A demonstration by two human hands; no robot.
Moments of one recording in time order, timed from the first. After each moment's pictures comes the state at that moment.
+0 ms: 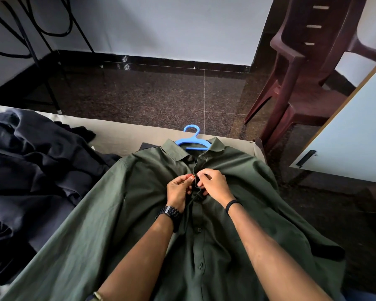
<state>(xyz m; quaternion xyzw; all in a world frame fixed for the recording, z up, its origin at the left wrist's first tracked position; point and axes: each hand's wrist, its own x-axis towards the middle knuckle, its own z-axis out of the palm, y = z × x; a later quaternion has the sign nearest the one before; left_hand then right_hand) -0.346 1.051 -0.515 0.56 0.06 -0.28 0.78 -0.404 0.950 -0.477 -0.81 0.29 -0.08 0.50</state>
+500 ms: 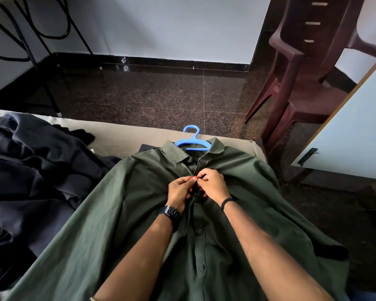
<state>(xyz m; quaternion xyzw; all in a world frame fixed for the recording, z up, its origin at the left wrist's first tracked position) -0.342 1.051 -0.511 0.60 0.05 -0.32 0.73 -0.395 0.952 -0.485 -0.83 0.31 -0.07 0.46</state>
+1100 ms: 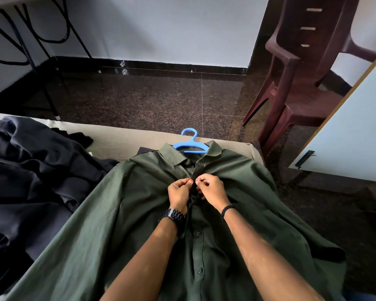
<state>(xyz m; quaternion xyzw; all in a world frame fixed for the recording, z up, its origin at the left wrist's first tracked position) -0.349 1.039 -0.512 0.62 0.10 -0.27 0.73 -0.403 0.953 -0.491 -0.80 0.30 -0.09 0.52</state>
